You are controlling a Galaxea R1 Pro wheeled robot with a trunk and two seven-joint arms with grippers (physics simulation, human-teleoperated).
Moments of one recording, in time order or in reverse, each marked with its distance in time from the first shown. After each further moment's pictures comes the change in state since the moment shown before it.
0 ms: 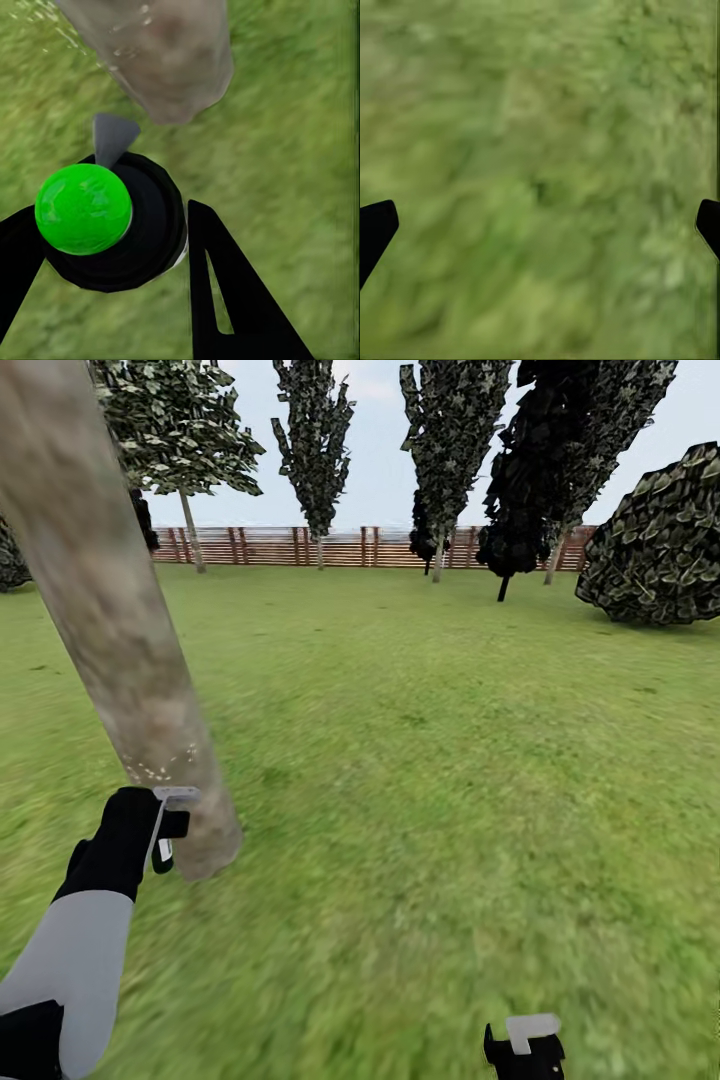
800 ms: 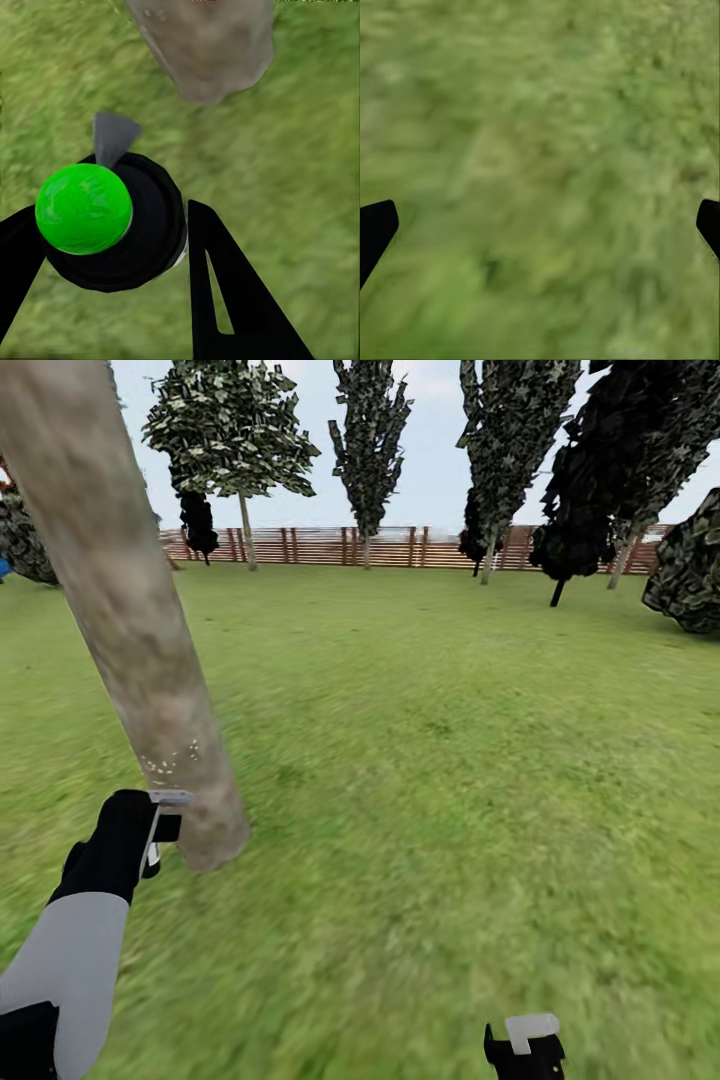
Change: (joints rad) left arm 0.004 0.013 0.003 0.013 0.002 -0.003 0.058; right arm 0.000 0.000 0.000 0.000 0.000 0.000 0.000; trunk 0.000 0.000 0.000
